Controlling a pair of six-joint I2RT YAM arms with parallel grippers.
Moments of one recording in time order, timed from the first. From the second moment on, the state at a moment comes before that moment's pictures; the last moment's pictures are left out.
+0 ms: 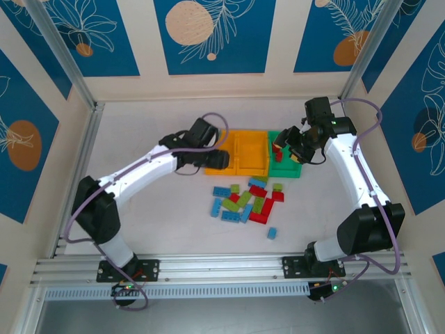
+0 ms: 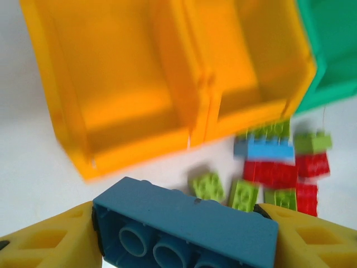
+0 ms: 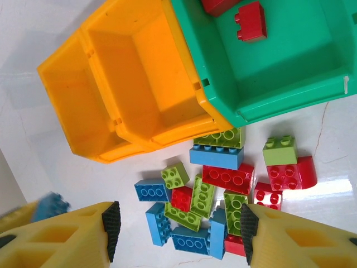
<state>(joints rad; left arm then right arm) -0.71 1.71 1.49 -0.71 0.03 -0.45 0.12 1.44 1.43 -1.13 -0.31 0.71</state>
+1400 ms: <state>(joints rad) -0.65 0.97 0.89 -0.53 0.40 0.64 0.39 1.58 0.92 -0.91 -0.20 0.93</state>
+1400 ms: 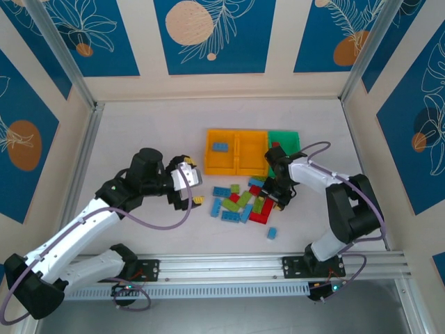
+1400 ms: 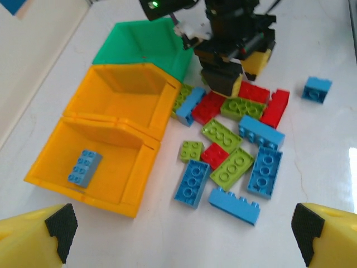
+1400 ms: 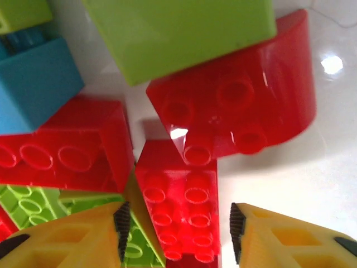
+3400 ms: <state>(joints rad) -0.73 1.04 0.84 -0.33 0.52 0.45 0.59 1.35 1.01 -1.03 -0.06 0.63</state>
